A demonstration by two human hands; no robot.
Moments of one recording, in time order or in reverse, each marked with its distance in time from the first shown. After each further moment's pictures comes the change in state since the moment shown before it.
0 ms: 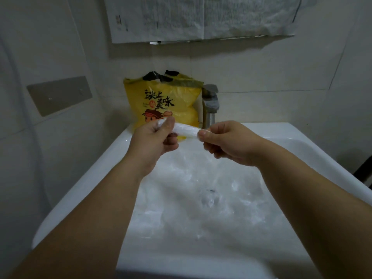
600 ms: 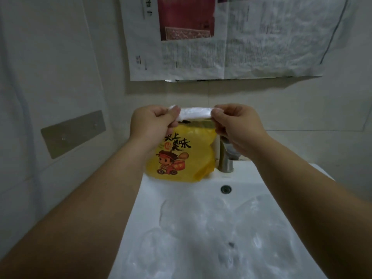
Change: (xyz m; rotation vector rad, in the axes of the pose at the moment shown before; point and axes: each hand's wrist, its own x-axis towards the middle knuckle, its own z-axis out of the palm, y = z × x) left_hand 0.103 0.079 -0.012 0.321 0.208 0.232; right_hand 0.103 -0.072 -0.014 0.213 0.387 -0.226
